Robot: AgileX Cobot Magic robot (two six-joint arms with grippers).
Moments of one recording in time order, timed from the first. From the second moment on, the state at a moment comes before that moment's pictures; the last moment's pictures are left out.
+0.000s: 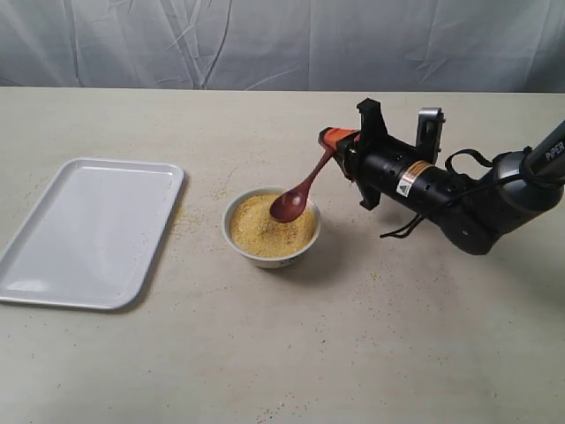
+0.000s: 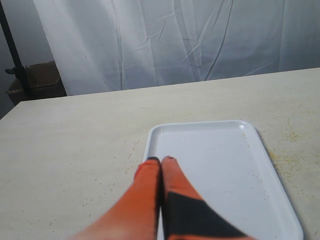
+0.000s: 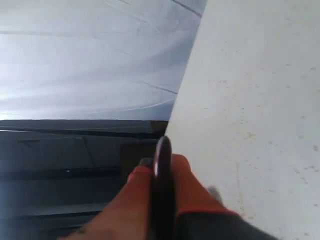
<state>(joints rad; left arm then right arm) -0.05 0.01 0.00 0.04 0.24 0.06 0.29 2.20 -0.90 -0.44 -1.14 1.62</state>
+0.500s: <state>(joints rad) -0.05 0.01 0.00 0.04 0.24 0.06 0.29 2.07 -0.90 -0.45 -1.21 1.00</state>
